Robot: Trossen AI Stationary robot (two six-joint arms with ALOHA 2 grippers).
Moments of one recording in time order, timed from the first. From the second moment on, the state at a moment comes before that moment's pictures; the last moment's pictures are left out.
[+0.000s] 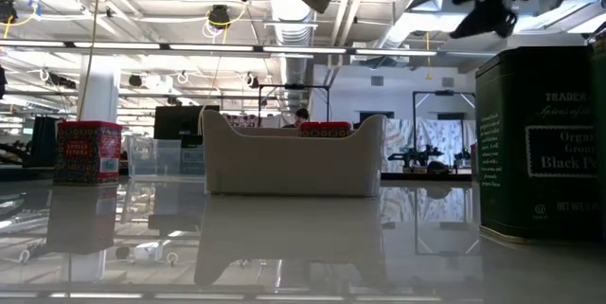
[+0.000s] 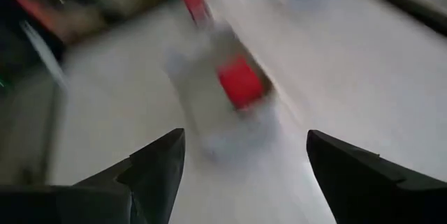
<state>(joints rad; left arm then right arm) 0.02 1.40 1.30 -0.27 -0.27 -0.23 0.07 0.77 0.74 -0.48 0.18 0.47</state>
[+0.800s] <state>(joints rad) 0.02 1.41 0.91 0.78 -0.14 -0.29 -0.03 1.11 0.83 0.37 0.13 0.20</state>
